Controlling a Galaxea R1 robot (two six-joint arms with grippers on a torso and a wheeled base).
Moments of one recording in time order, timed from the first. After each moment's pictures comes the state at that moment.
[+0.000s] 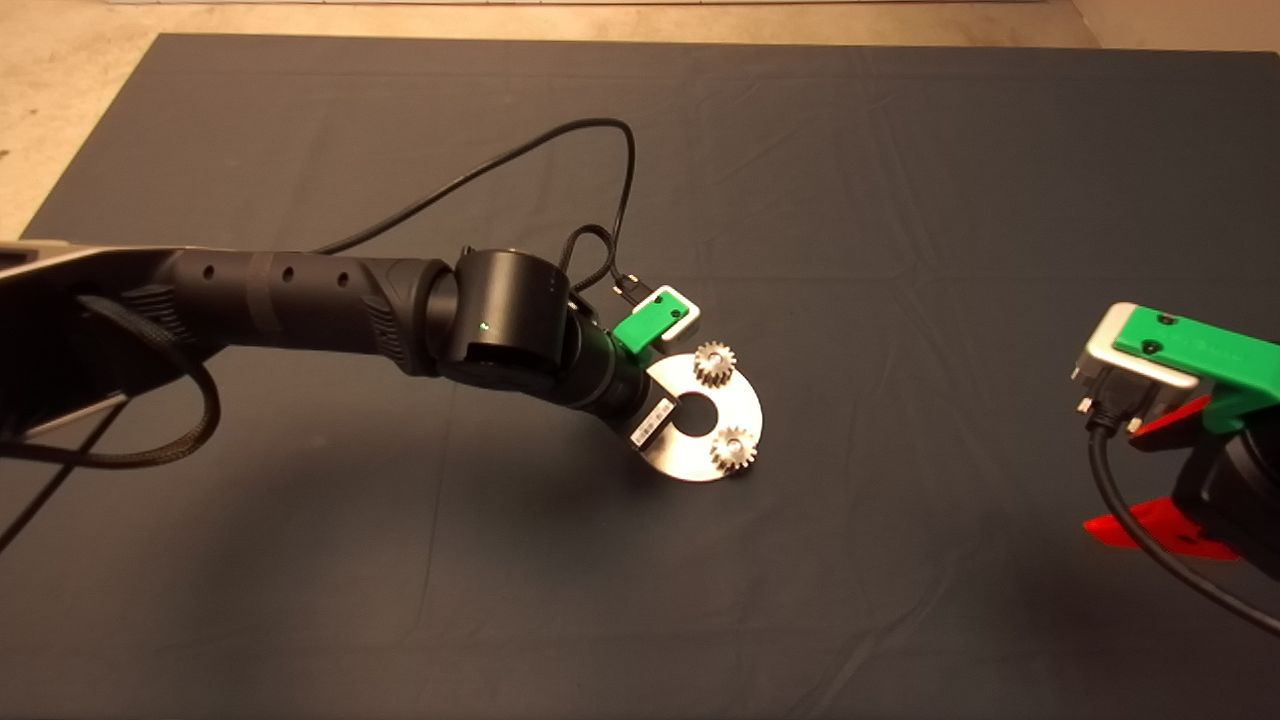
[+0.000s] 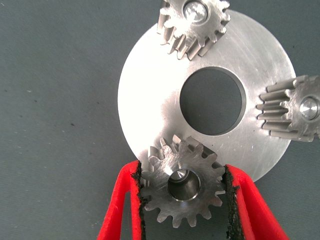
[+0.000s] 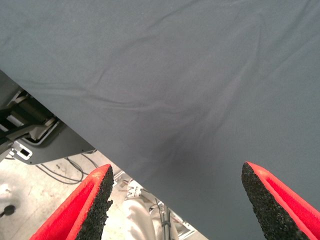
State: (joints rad) left arm -0.27 2.66 -0.95 0.72 1.25 -0.93; right arm 0.80 2.13 -0.36 0.05 -1.53 1.02
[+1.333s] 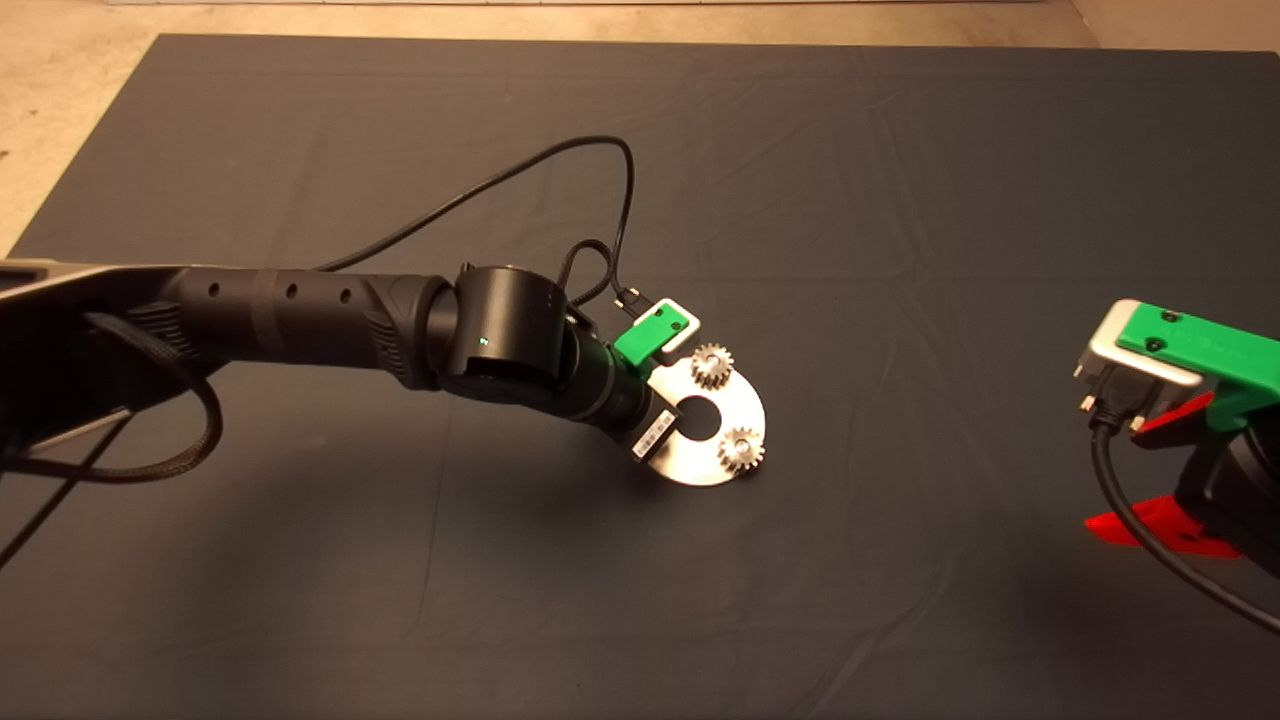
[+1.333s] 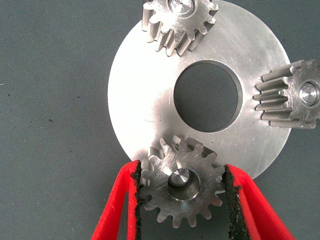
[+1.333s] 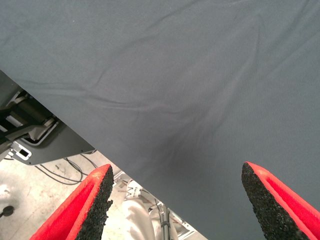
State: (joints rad) left arm -0.25 2.65 -0.95 0.72 1.22 -0.93; right arm 0.80 2.13 -0.35 0.05 -1.53 1.02
